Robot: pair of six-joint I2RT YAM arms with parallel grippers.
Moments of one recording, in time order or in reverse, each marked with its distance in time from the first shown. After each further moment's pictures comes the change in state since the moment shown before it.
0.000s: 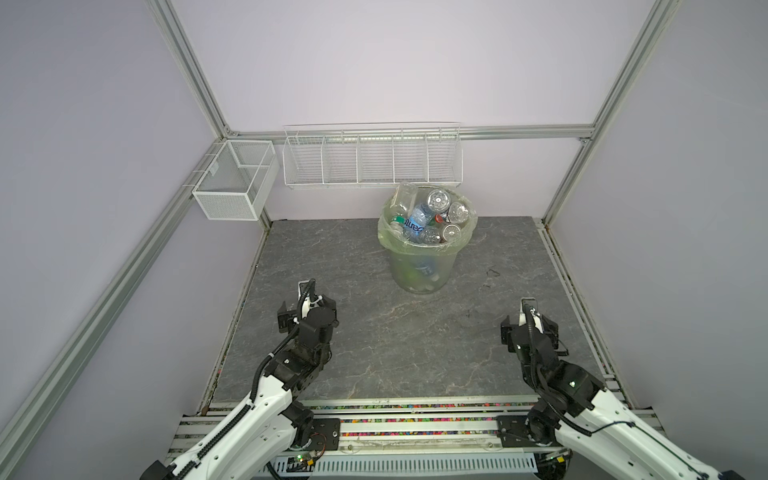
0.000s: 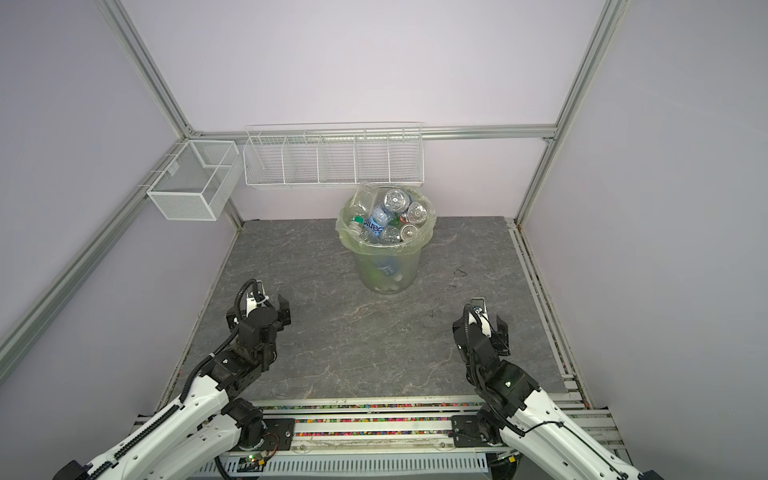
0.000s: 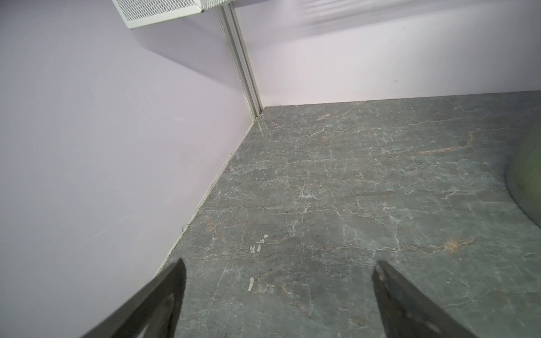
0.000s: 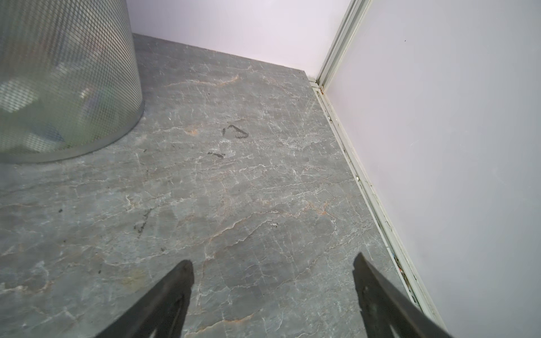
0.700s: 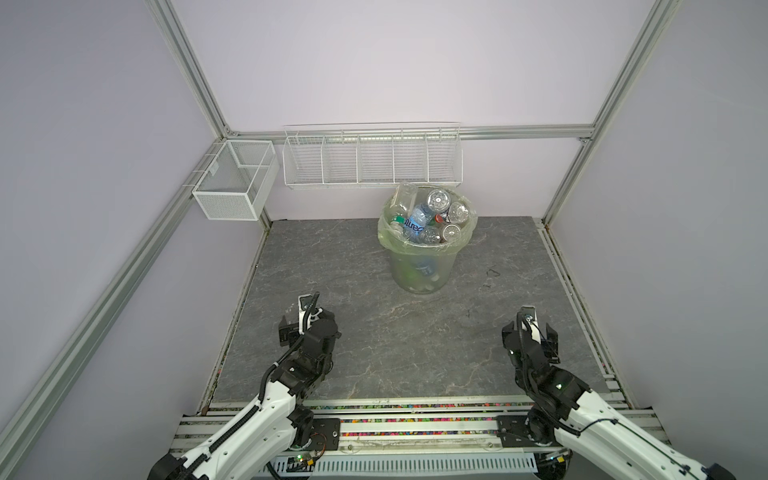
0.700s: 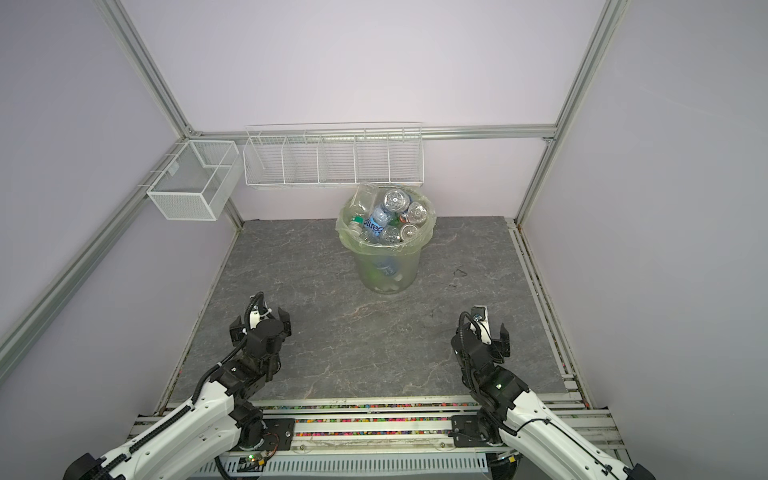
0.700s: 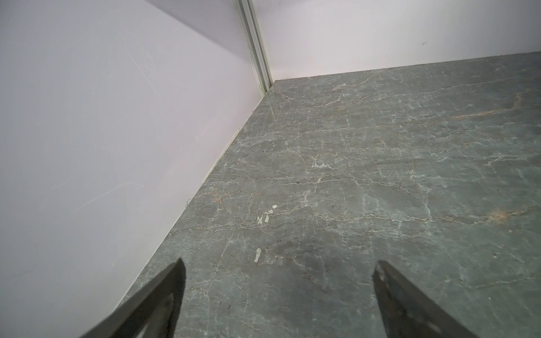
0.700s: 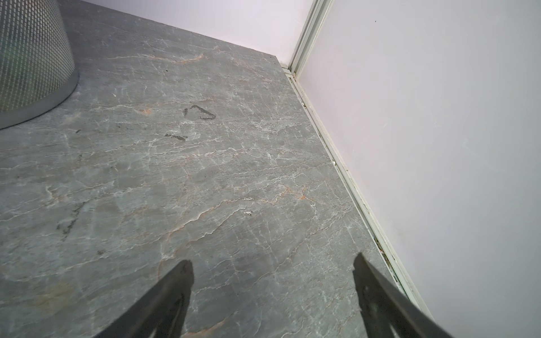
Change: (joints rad) left arm 0.000 -0.003 -0.145 0.081 -0.037 -0.047; right arm -0.031 0.012 -0.158 0.163 0.101 -0.014
